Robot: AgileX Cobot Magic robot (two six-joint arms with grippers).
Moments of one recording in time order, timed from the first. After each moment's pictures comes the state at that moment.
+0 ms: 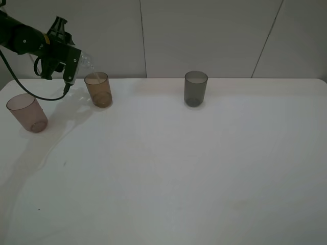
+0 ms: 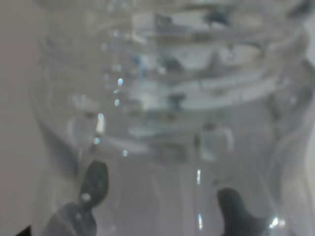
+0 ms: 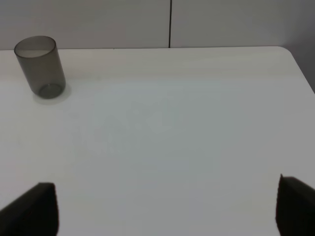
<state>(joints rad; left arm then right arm) -0.05 2.09 -1.39 0.47 -0.07 1.44 -0.10 0.00 -0.52 0.00 1.06 -0.03</state>
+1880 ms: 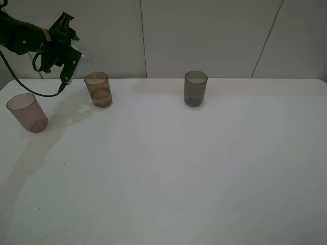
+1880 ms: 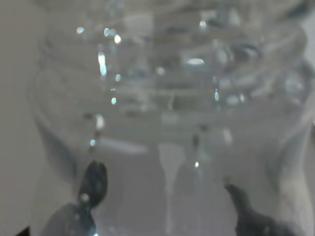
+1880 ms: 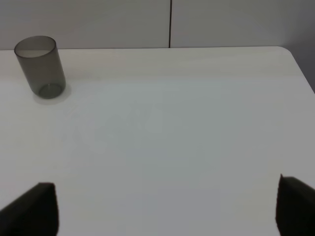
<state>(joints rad) -0.05 2.09 -1.39 0.53 -0.18 1.57 -0.10 0.00 -0.52 0.00 1.06 -0.03</state>
